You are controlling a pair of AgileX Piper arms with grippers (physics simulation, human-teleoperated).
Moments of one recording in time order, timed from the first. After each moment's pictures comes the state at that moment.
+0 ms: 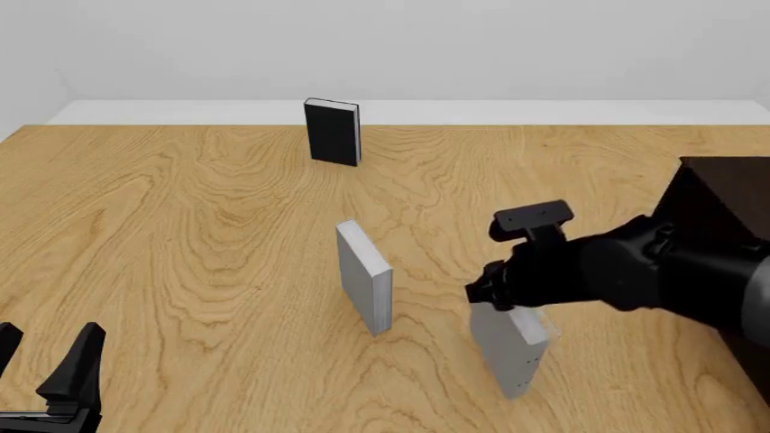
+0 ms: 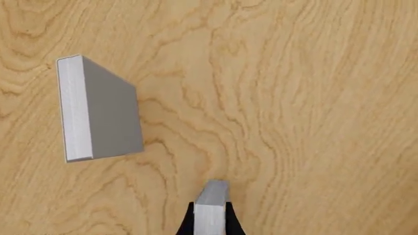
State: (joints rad) left arm 0.00 0.00 0.00 0.00 0.00; right arm 0.48 1.41 -0.83 0.44 0.16
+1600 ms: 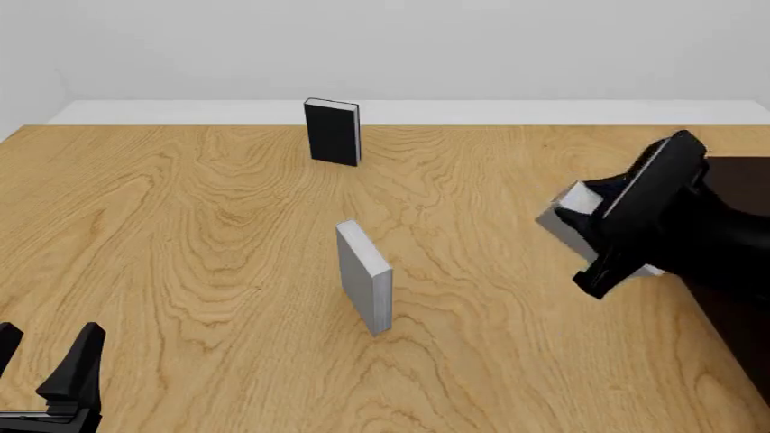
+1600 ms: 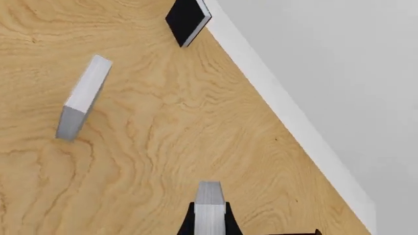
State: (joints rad) left arm 0.00 0.00 0.00 0.00 0.00; right arm 0.33 0.95 -0.77 0.34 -0.71
